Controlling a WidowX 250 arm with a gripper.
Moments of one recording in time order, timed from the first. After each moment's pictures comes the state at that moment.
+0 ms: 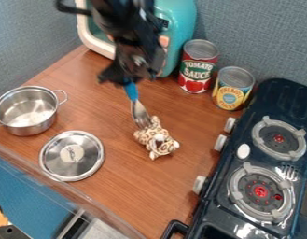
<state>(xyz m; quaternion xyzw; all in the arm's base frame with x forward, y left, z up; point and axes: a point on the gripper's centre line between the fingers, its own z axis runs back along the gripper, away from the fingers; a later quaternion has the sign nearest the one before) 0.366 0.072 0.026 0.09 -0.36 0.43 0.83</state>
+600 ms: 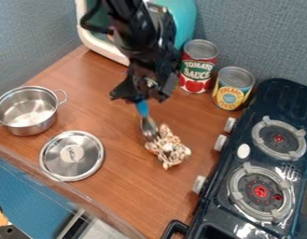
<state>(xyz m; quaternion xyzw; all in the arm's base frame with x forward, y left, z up) 0.362 0.049 0.005 0.08 -0.35 0.41 0.84</state>
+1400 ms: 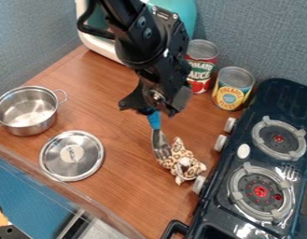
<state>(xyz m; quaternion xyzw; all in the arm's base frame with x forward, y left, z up) 0.342 0.018 0.021 0.05 -0.35 0.39 0.85</state>
